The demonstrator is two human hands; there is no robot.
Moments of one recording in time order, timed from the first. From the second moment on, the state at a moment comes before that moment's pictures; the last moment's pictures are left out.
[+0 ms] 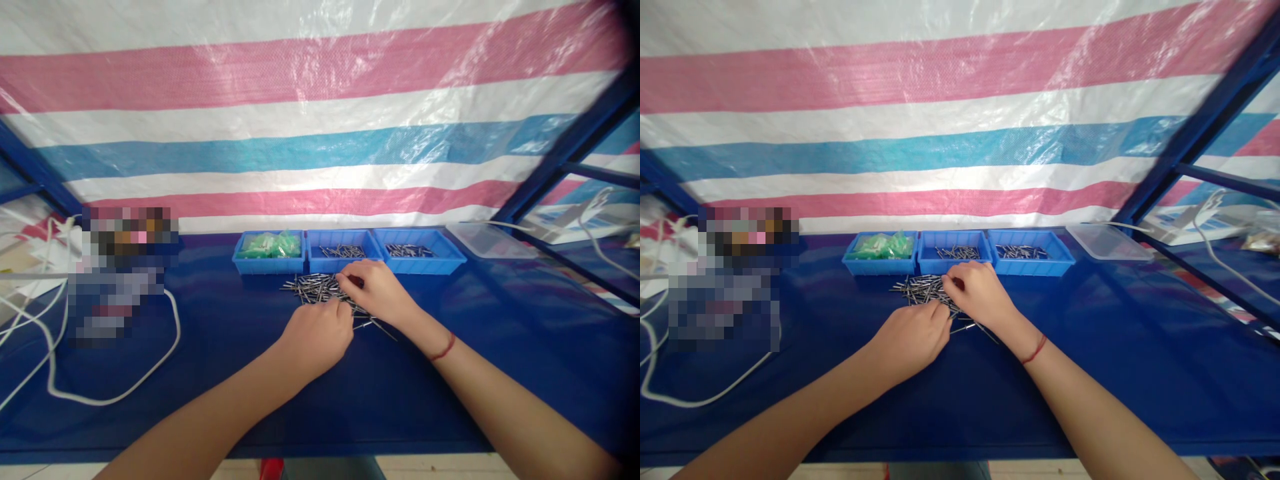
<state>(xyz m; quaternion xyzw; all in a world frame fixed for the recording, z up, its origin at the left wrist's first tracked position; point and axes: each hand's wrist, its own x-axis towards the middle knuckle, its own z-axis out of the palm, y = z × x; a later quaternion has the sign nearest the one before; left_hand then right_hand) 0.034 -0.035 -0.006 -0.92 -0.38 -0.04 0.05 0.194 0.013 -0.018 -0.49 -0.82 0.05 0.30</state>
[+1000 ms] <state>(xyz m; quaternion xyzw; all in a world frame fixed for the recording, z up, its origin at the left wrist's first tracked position) 0.019 0.002 -0.016 -0.81 -0.44 -0.34 -0.18 0.180 0.008 -0.016 -0.41 -0.61 0.42 0.53</state>
